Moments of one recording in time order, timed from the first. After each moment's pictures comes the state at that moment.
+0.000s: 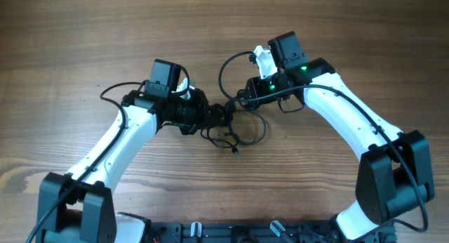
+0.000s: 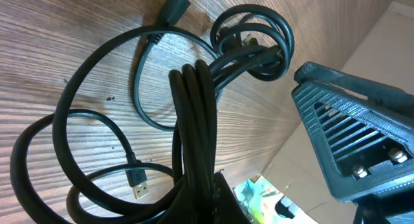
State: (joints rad) left arm -0.28 1.54 0.97 -0.58 0.71 -0.97; right arm 0.39 1.77 1.28 -0.66 -0.38 0.13
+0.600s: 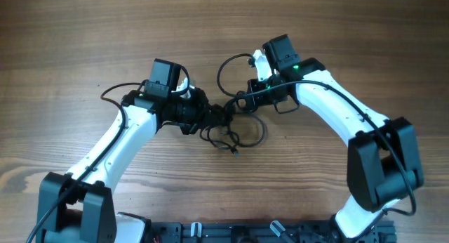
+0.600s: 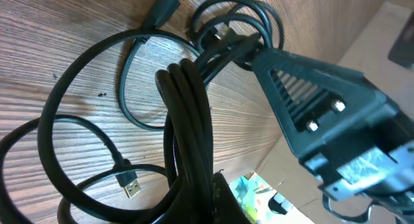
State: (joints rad) left arm -0.28 1.54 0.97 -0.57 0.73 -0.99; right arm 0.40 1.86 1.29 -0.66 -0.35 0.20
